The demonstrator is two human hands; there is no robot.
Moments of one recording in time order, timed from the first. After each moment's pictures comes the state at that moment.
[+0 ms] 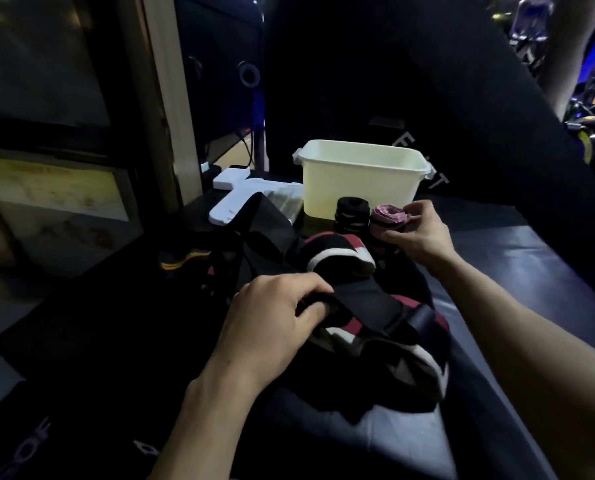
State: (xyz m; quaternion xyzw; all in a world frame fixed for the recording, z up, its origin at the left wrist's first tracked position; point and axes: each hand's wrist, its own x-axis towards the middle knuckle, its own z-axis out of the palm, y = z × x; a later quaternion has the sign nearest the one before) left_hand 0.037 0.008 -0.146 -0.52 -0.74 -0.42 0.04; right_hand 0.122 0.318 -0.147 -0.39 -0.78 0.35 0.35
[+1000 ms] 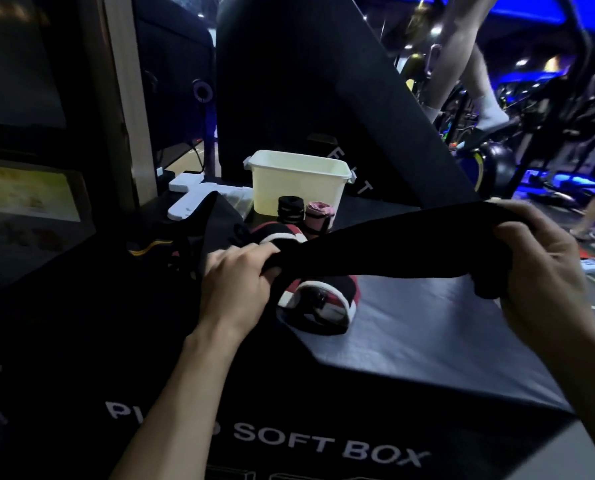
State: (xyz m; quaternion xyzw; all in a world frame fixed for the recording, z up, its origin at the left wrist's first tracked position) left_hand 0.080 -0.006 -0.143 -0.50 -0.76 -0.38 0.16; right_hand 0.361 0.118 -0.051 -0.24 -0.66 0.42 0.58
